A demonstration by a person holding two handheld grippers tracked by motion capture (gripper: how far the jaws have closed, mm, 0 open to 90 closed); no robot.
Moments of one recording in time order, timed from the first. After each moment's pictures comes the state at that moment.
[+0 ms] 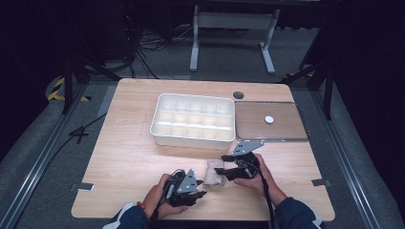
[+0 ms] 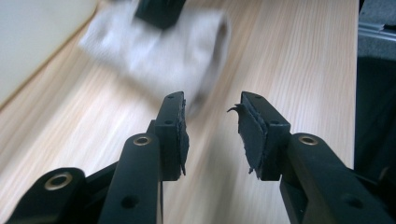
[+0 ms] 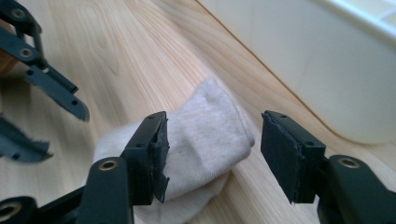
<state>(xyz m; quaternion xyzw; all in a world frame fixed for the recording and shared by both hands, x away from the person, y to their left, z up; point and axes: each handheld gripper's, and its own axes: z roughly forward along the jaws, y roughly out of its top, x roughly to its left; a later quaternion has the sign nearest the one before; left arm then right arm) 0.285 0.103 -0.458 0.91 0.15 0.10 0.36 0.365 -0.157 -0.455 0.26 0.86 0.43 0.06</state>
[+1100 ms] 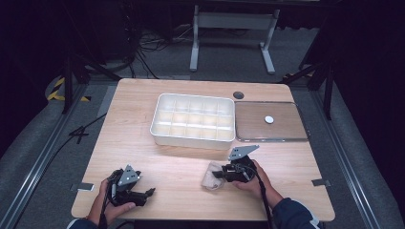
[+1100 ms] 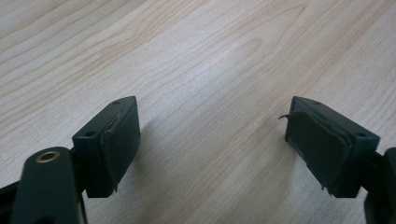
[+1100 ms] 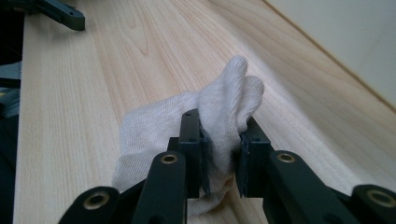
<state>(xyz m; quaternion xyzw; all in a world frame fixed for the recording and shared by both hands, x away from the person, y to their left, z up) 0.286 0.238 -0.481 0.86 0.36 0.14 0.34 0.361 -0.152 -0.469 0.24 0.87 0.42 0.00</state>
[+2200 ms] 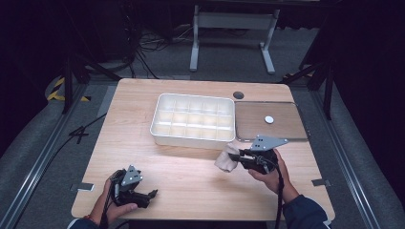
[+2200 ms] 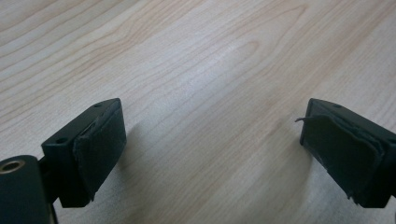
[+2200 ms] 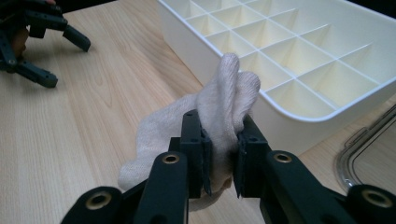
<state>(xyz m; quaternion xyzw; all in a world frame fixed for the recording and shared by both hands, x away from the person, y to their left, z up) 0.285 0.231 -0.483 0.86 0.36 0.14 0.34 0.357 -0.195 -0.410 0.25 0.84 0.47 0.13</state>
